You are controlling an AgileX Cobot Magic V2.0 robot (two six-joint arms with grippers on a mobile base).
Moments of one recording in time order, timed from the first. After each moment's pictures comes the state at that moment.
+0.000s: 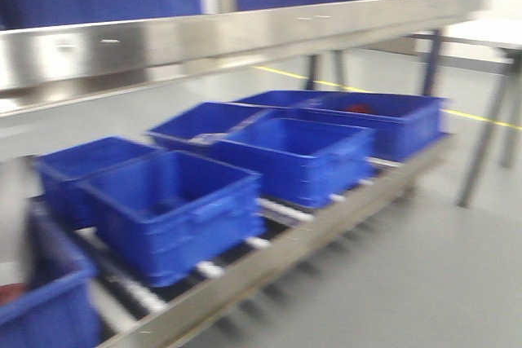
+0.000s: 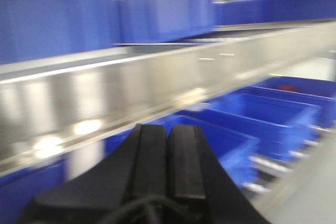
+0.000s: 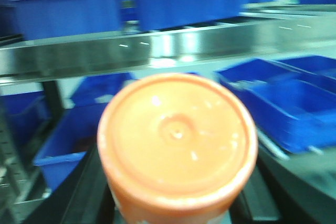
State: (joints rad) left arm -0.03 -0.01 0.03 0.00 -0.01 0.00; right arm 0.68 -0.01 -0.39 -0.18 0.54 0.29
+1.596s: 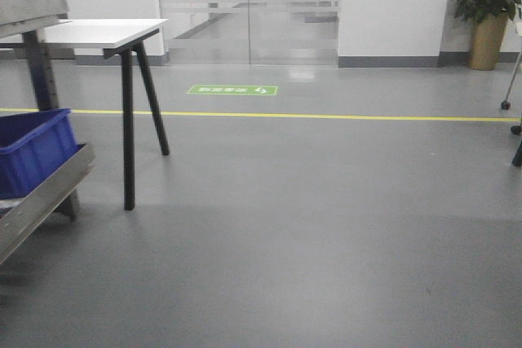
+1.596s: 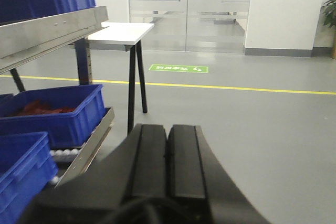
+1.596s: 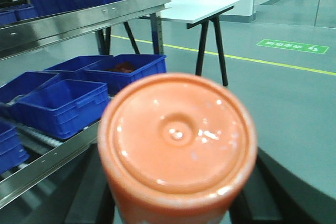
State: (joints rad) left arm -0.03 -0.01 0.03 0.00 -0.01 0.00; right arm 0.67 -0.01 -0.39 -0.18 0.54 0.29
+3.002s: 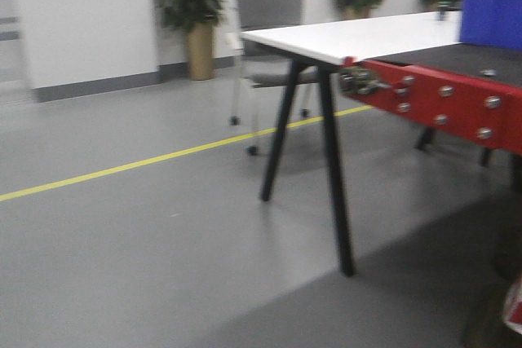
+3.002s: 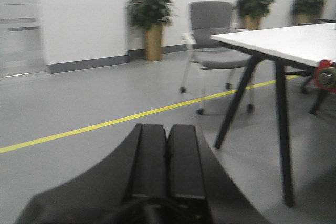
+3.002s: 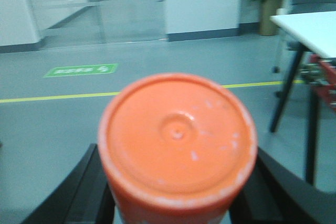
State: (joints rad) left arm -0.03 -0.01 0.03 0.00 -0.01 0.00; right arm 0.67 -0.01 -0.39 -0.18 0.54 0.29
